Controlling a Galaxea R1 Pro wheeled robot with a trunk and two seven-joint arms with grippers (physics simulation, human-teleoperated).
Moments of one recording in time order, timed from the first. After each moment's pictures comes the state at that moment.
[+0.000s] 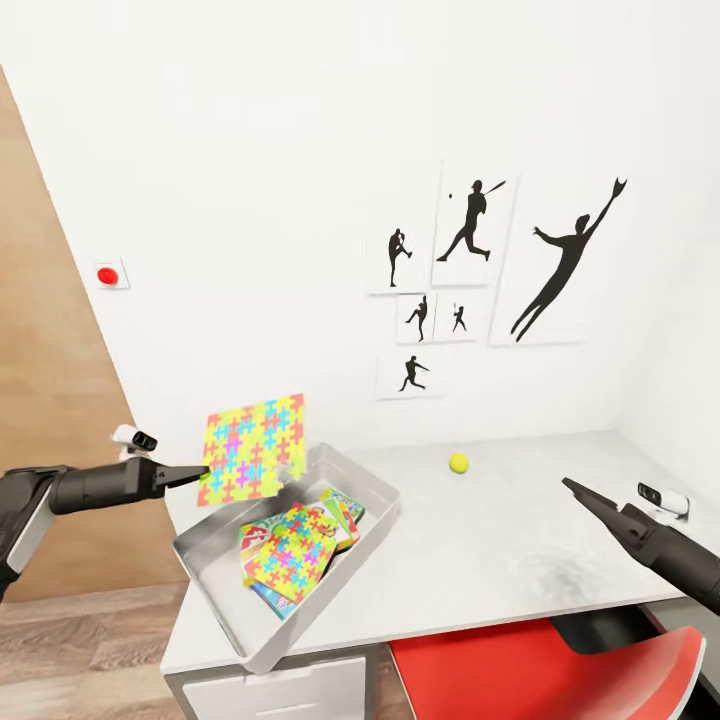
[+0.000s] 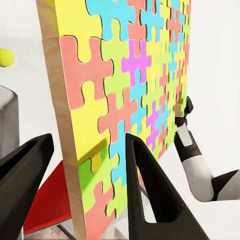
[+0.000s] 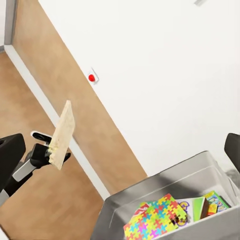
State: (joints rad) left arm -0.66 0.50 0.05 -1.07 0.35 1.00 -1.57; right arm -0.27 -0.24 -0.60 -1.46 -0.47 0.72 1.39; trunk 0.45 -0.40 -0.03
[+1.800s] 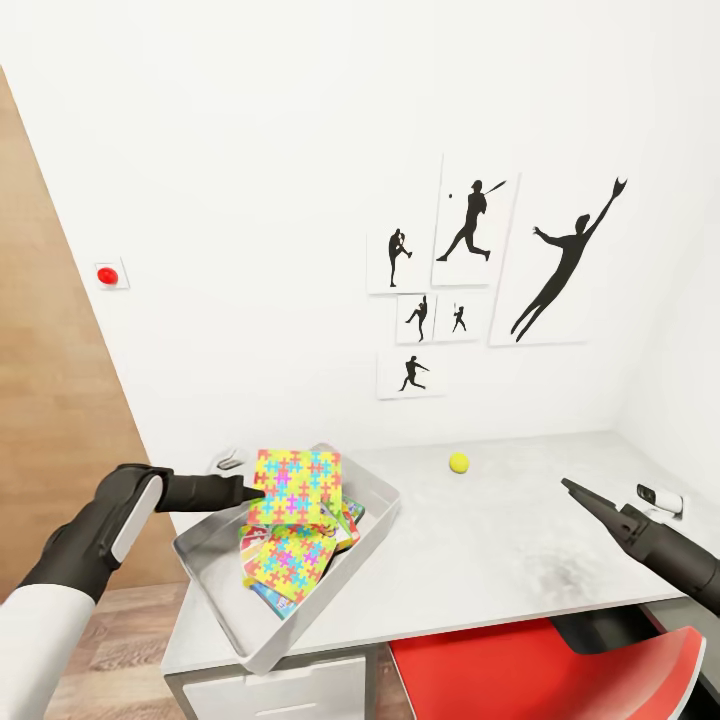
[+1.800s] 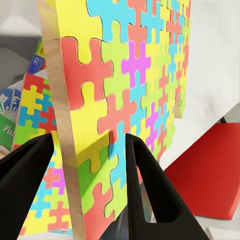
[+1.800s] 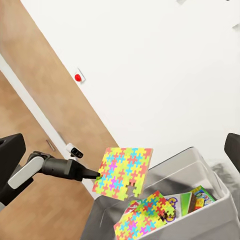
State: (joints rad) left arm -0.71 0.28 -0.08 -1.03 0.31 1.03 -0.76; right arm -0.27 -0.24 -0.59 -1.46 -0.48 0.72 1.32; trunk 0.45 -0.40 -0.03
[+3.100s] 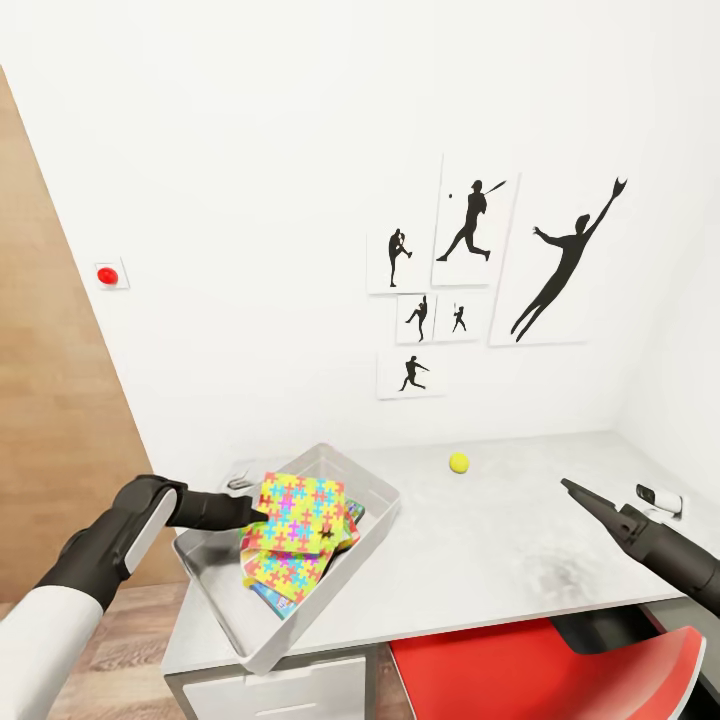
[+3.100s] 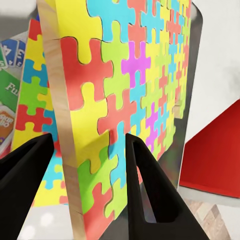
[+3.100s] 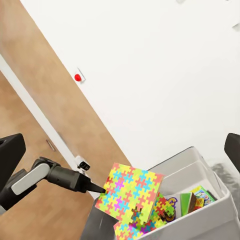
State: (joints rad) left arm -0.71 0.28 -0.17 -0.95 0.30 1.02 -0.72; right arm -0.27 -0.24 -0.59 -1.46 -0.48 0.72 1.32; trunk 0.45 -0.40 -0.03
